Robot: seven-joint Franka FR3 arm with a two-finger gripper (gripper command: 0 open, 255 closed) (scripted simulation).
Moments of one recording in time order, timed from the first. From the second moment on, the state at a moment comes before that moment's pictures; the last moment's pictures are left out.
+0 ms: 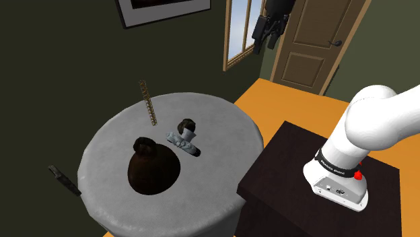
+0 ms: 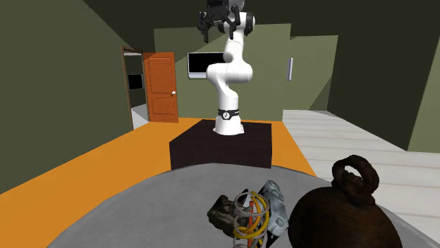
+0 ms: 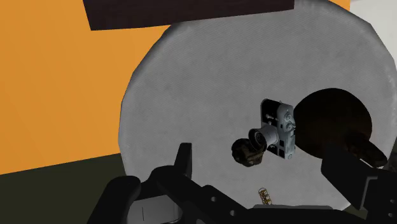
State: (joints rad) arm 0.00 -0.77 0.05 -2.34 0.08 1.71 0.12
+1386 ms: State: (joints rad) arm 0.00 -0.24 0.20 -2.44 0.18 2.33 0.36
